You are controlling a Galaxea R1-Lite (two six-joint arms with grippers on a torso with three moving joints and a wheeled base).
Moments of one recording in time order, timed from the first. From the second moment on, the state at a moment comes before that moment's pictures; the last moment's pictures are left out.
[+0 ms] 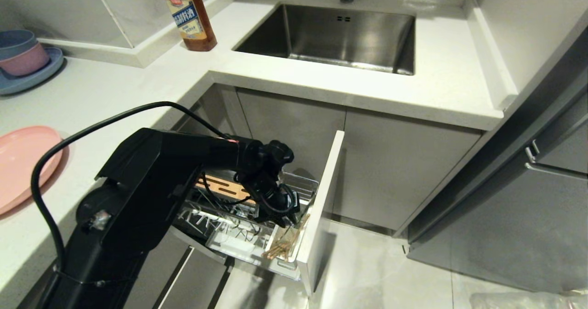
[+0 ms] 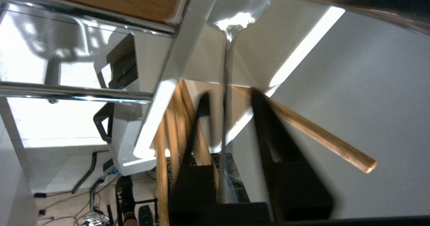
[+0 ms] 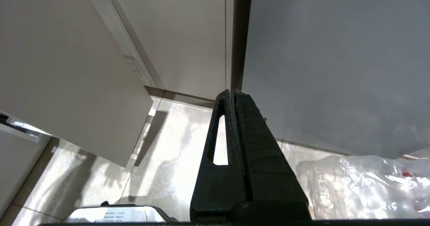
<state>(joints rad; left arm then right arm) -0.47 2.42 -1.94 0.75 -0.17 -0.51 0.00 0.00 0.00 0.00 -0.02 0.04</state>
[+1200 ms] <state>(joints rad) -0.46 2.04 -1.87 0.87 -0.03 -0.56 0.00 0.00 0.00 0.00 -0.02 0.04</state>
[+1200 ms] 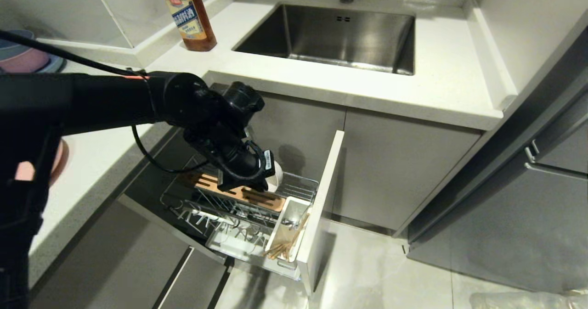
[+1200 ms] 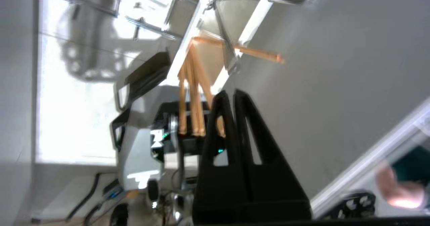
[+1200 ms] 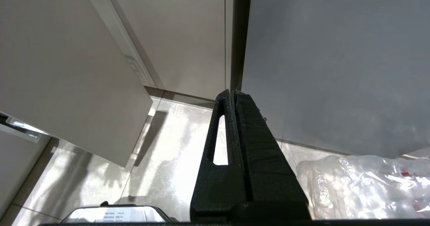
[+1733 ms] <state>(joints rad) -0.39 1.62 -1.71 0.88 0.13 -0.53 0.00 0.00 0.00 0.00 -0.02 0.04</state>
